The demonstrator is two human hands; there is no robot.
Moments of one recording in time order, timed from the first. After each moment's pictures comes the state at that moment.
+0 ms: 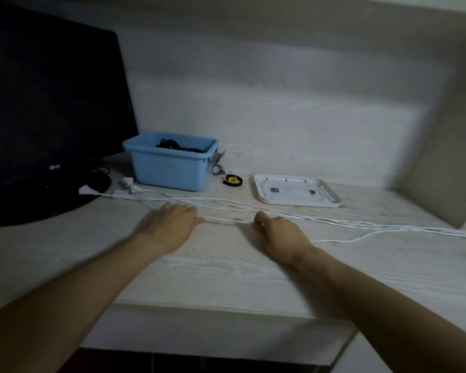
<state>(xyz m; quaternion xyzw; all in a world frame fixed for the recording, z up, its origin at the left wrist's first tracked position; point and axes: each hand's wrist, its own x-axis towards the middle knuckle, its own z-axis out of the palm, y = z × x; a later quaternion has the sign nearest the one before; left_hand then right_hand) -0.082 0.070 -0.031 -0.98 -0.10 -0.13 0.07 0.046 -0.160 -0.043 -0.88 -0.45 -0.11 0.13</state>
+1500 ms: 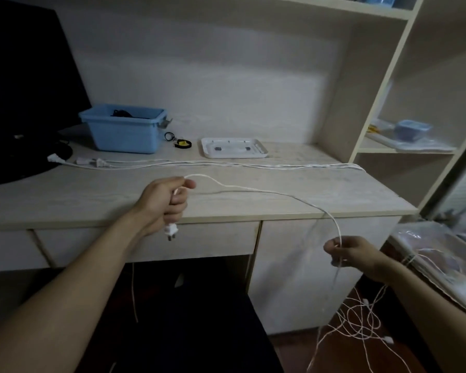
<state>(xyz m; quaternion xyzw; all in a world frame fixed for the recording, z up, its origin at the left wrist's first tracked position) -0.199 -0.102 0.005 -0.62 -0.10 -0.06 -0.78 -0.072 -0.519 -0.073 -0.87 -0.06 0.18 0.45</state>
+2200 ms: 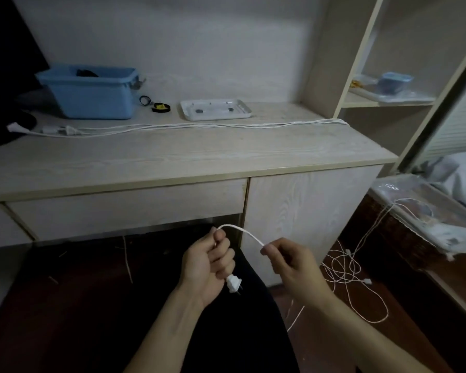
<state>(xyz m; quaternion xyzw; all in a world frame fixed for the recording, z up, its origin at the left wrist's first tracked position) -0.284 -0.235 -0.116 -0.32 -0.11 0.03 -0.94 -0.246 -0.422 -0.127 -0.79 -0.21 0.07 0.57</state>
